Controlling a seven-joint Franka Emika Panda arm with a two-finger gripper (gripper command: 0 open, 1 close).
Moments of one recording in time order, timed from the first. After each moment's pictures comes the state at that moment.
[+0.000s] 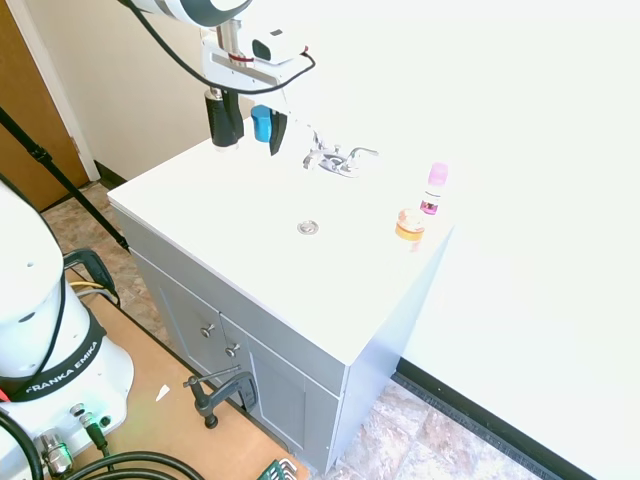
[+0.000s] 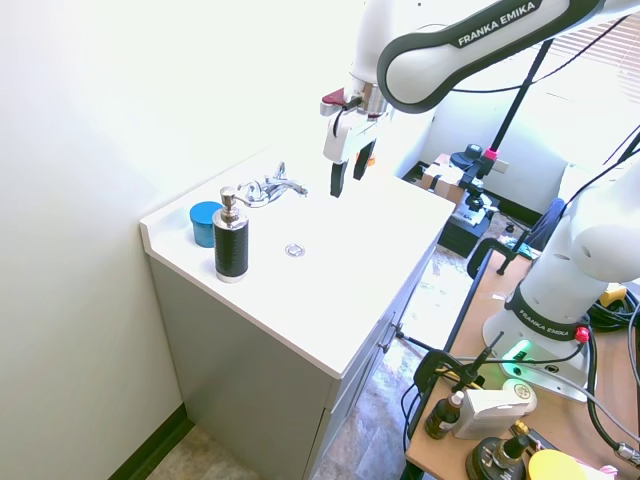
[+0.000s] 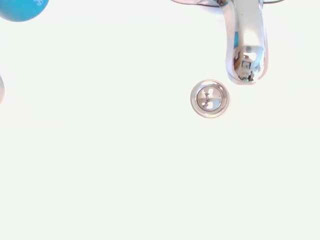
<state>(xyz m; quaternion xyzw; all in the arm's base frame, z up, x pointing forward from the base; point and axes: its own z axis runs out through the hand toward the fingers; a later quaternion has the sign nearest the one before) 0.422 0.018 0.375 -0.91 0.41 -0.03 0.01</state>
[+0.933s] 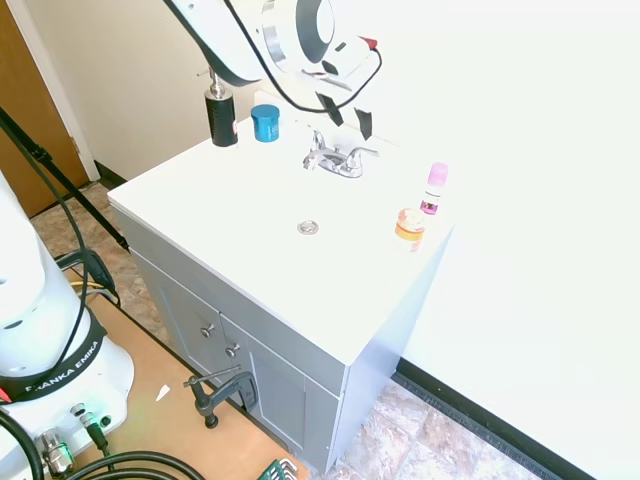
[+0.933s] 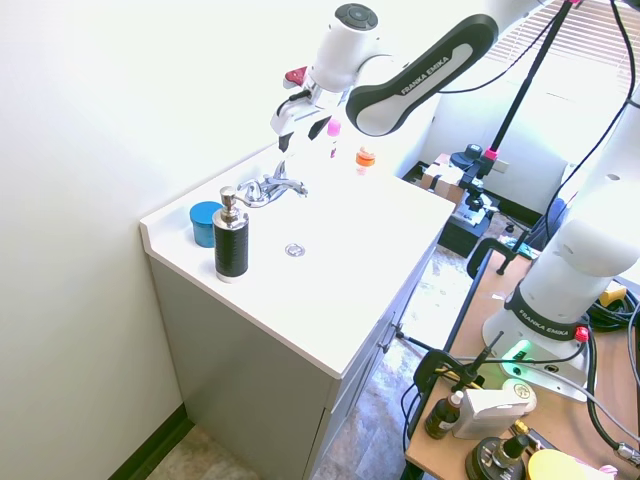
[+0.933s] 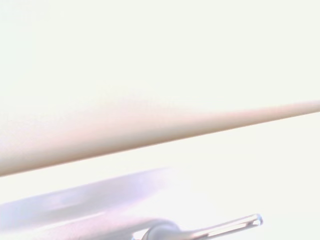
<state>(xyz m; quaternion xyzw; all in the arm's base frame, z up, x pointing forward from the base) 0.561 -0.045 0.346 -0.83 0.49 -0.26 0.00</state>
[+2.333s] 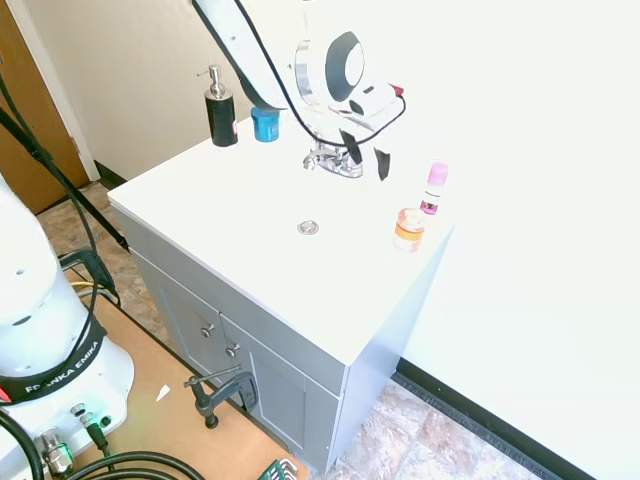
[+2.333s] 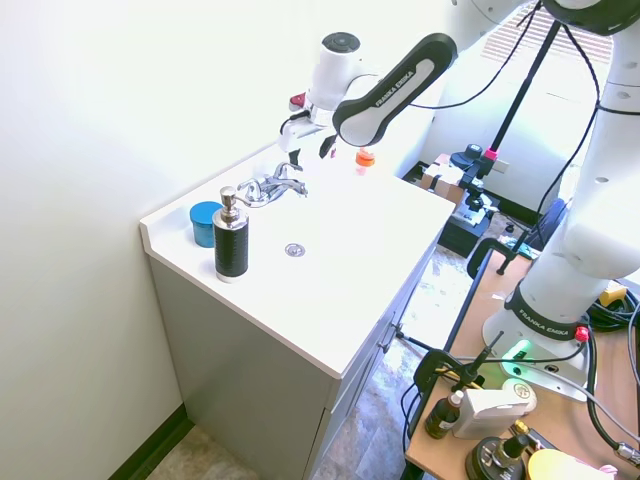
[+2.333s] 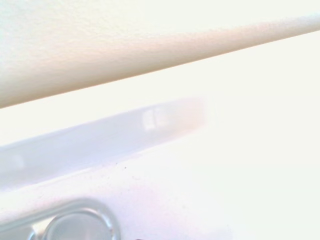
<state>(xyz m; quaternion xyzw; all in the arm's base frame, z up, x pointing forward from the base) 0.565 -0.088 0.289 -0.82 0.53 -0.19 -0.03</state>
